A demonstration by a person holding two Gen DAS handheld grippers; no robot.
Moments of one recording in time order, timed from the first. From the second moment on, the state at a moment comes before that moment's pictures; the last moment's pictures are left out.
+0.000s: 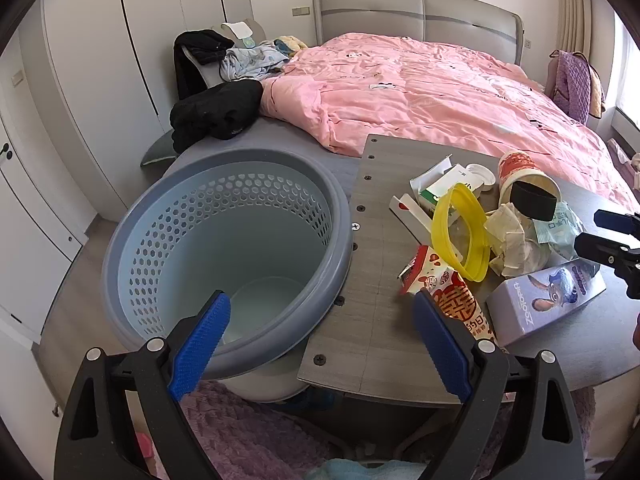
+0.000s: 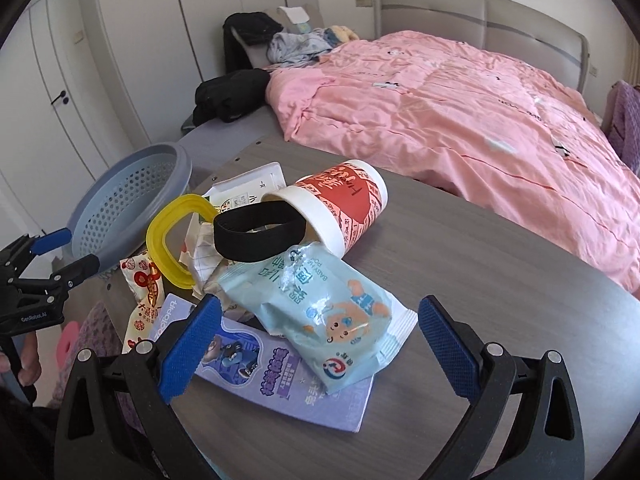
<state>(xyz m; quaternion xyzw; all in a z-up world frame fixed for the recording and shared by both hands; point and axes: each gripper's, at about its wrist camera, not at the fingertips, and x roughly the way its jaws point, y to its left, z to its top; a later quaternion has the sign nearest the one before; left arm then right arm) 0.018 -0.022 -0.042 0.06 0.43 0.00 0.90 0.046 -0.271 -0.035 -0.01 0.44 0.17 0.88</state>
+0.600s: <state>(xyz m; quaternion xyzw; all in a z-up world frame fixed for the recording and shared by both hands) 0.028 -0.043 -0.043 0.08 0.44 0.02 0.90 0.071 -0.261 -0.055 -0.07 0.46 0.26 0.84</state>
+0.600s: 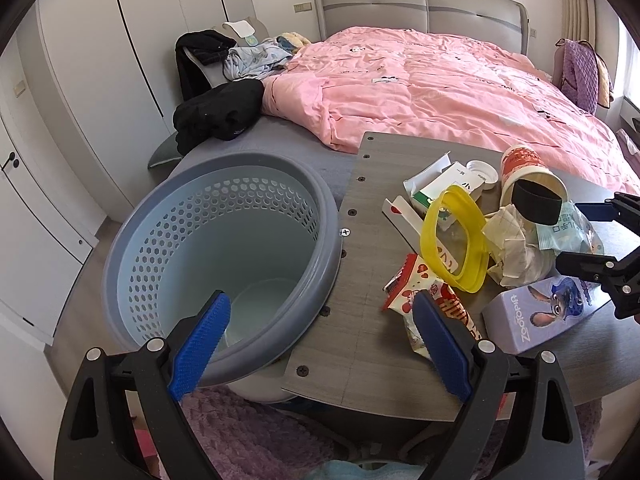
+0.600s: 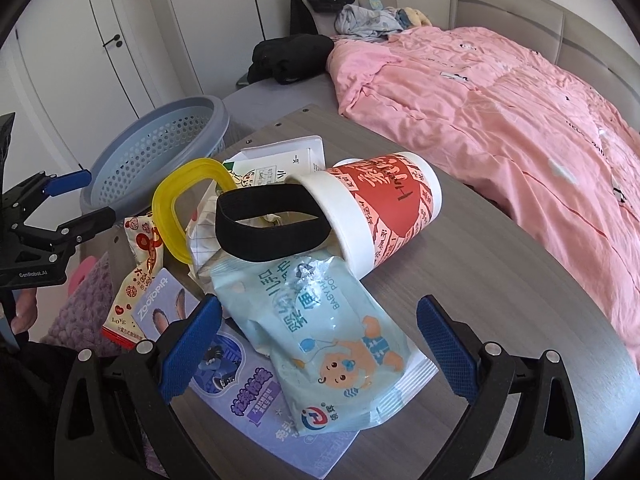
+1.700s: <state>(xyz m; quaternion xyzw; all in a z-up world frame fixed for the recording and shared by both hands) 0.012 -0.049 -0.040 0.06 0.44 -0.03 0.90 -0.011 -0.294 -0.010 0.01 0.39 0.15 0.91</state>
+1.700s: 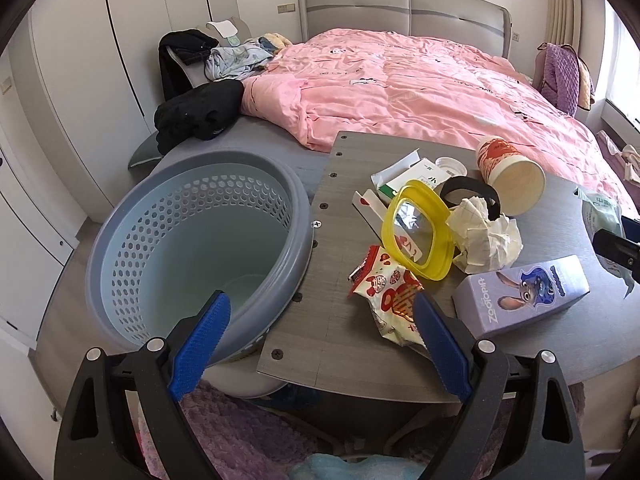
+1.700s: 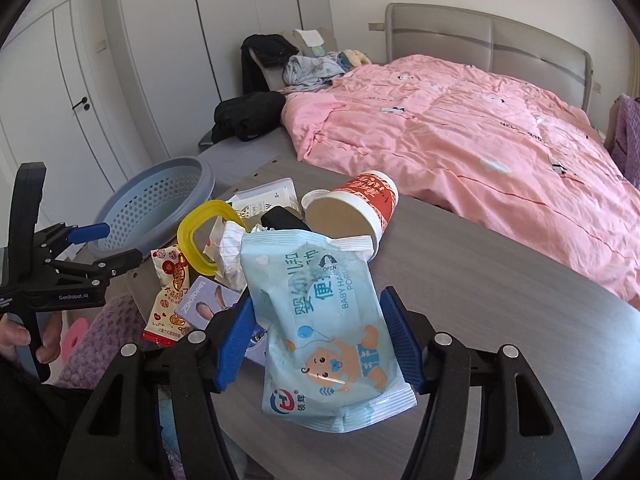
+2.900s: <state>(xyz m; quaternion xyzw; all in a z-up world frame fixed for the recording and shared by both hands) 0.009 -0.062 -0.088 0.09 0.49 -0.02 0.87 -0.074 -0.294 -0.025 0.13 0.36 0.05 0.92</state>
